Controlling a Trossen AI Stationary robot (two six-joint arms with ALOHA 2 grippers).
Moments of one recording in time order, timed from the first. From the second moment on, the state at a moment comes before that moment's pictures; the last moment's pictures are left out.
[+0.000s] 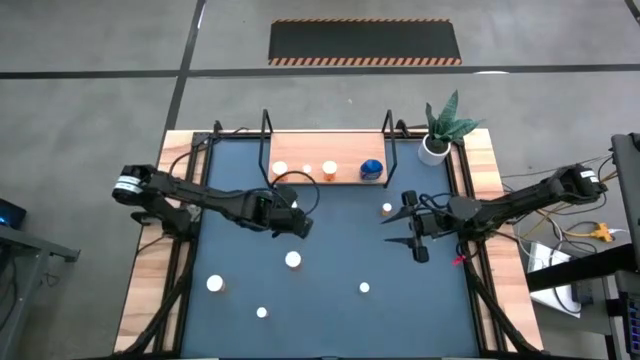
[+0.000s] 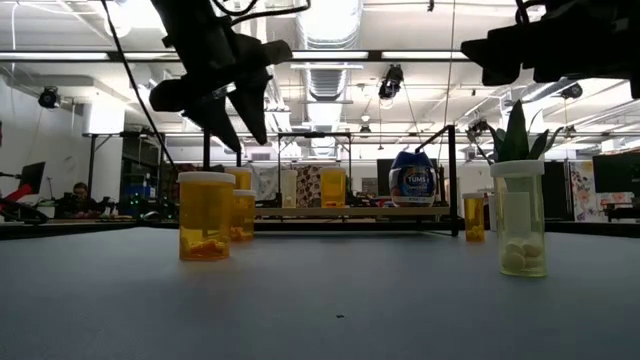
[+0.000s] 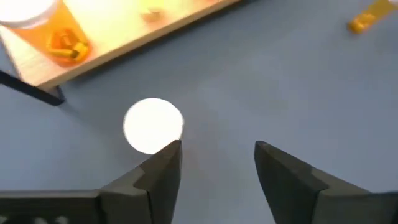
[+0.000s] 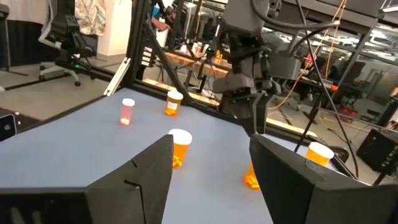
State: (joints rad) left arm -0.14 1.54 1.15 -0.75 -0.49 -1.11; right arm 0.18 0.85 0.16 0.70 -0.02 -0.29
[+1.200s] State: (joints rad) left arm -0.01 1.66 1.07 -0.71 -0.48 -1.17; right arm 0.18 0.73 0.16 0.54 -0.03 -0.27
